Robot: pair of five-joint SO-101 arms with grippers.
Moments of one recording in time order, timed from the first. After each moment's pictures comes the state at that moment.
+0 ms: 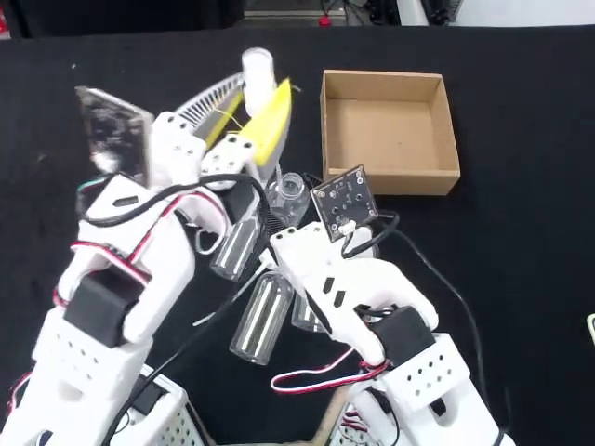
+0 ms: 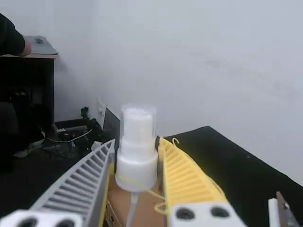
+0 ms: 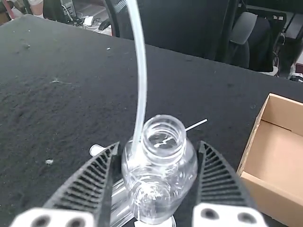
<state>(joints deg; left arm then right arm) 24.1 -54.4 25.5 31.9 6.5 -29.8 -68.0 63.2 36.6 -0.6</state>
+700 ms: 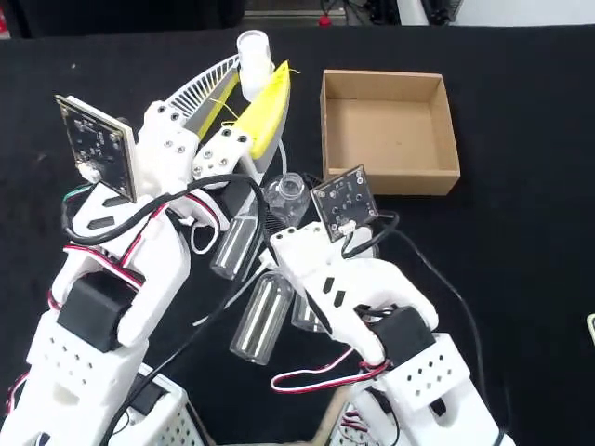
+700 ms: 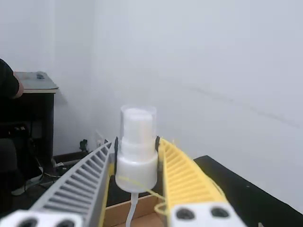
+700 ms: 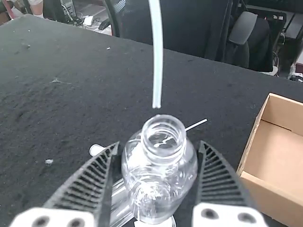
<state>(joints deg) 24.1 -54.3 22.7 27.0 5.0 -29.8 -68.0 63.2 36.6 -0.6</state>
